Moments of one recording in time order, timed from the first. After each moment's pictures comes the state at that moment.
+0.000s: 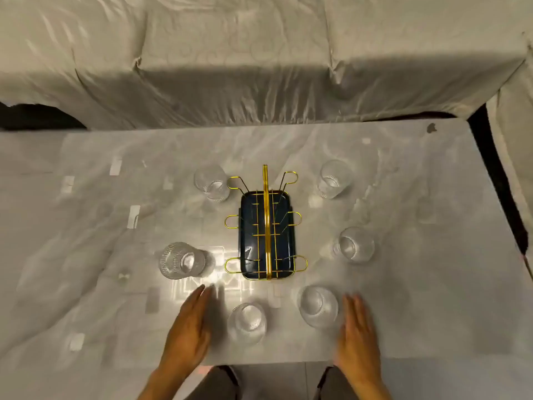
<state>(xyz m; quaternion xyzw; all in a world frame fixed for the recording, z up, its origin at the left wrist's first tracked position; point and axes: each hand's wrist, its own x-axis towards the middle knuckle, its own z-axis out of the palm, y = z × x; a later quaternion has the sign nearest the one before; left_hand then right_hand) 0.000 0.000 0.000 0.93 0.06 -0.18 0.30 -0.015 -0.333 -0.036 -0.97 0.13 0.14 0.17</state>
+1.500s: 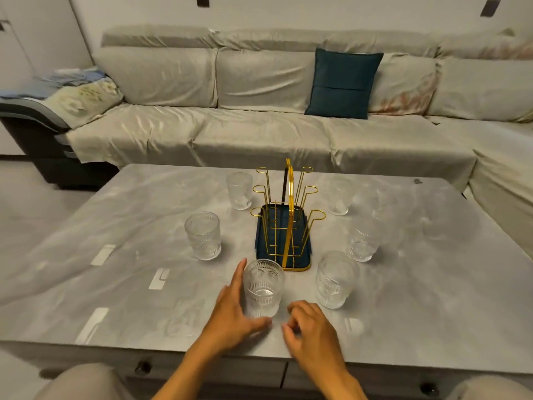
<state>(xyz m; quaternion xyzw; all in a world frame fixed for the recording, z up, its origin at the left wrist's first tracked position) -0.035 -0.039 -0.138 0.86 -0.04 0.00 0.51 -0.057 -0.237 -0.131 -0.93 -0.18 -0.09 0.31</state>
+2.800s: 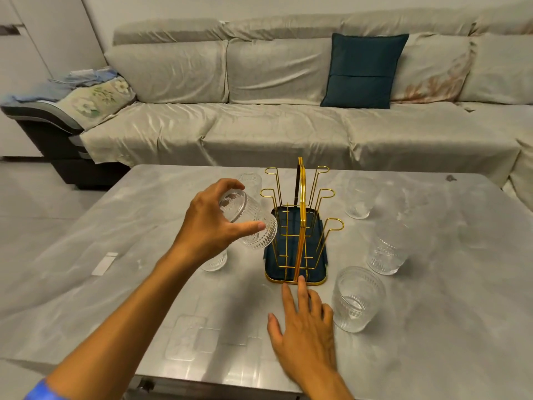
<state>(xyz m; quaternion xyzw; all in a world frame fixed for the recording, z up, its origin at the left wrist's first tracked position) 0.059 -0.008 0.023 0.90 -0.06 0.22 0.36 -0.002 -0.194 -0.155 -0.99 -0.10 -0.01 0.11</state>
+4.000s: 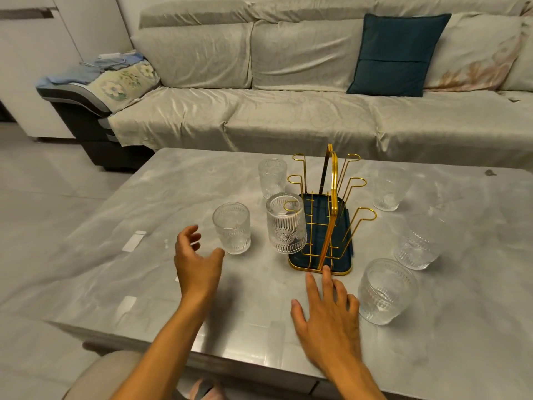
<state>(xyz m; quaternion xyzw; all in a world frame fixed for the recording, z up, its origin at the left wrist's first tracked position) 0.011 0.034 -0.092 0.73 0.26 0.29 0.55 -0.006 -0.191 -0.150 -0.99 -0.09 -0.01 0.07</state>
